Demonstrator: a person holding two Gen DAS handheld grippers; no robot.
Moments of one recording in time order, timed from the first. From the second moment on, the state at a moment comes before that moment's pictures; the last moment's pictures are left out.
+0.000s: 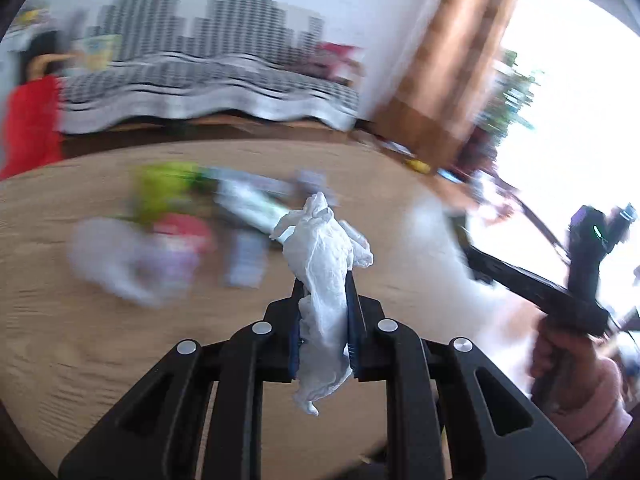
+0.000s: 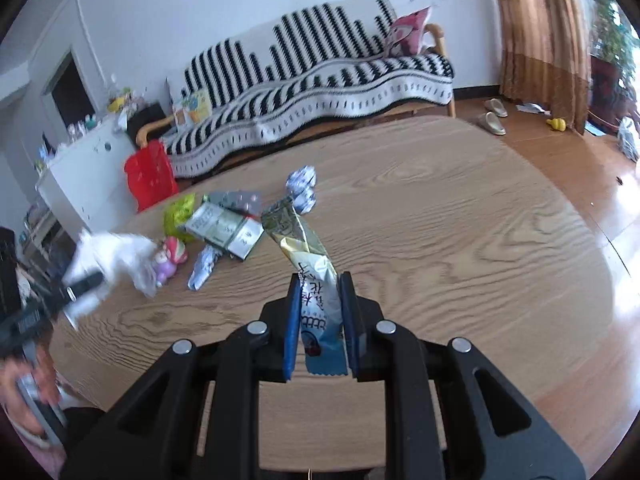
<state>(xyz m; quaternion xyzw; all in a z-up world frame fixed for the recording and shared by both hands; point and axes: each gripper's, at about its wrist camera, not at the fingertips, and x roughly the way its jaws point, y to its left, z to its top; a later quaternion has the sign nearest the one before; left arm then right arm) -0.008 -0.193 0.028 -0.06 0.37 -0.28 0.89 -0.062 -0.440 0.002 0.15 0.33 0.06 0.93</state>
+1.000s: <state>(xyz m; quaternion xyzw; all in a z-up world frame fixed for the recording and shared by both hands) -0.094 -0.381 -0.142 0.03 0.59 -0.40 0.70 -0.191 -0.524 -0.152 0.32 0.48 0.03 0.82</state>
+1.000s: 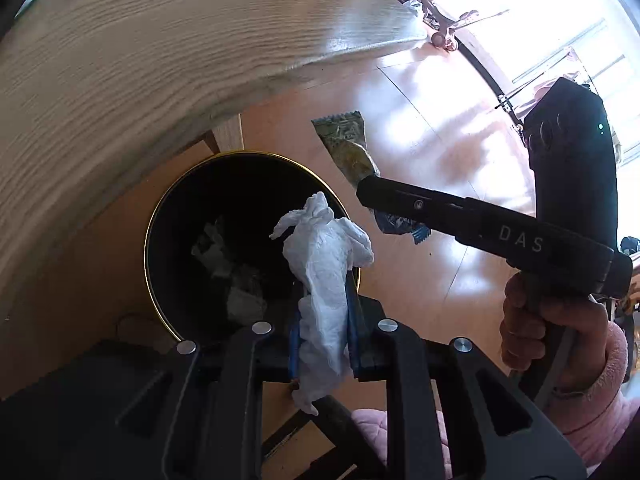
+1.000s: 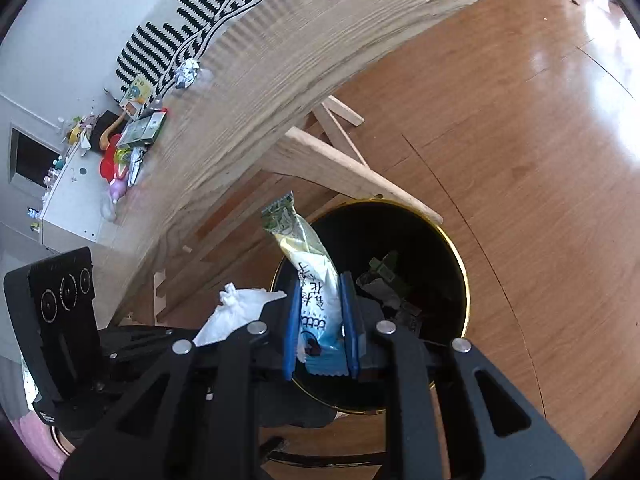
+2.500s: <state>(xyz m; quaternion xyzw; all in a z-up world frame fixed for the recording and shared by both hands) 0.079 -0.071 -0.024 -0.02 0.42 -0.03 0.91 -0.027 -0.383 -0.002 0.15 0.32 0.05 0.93</state>
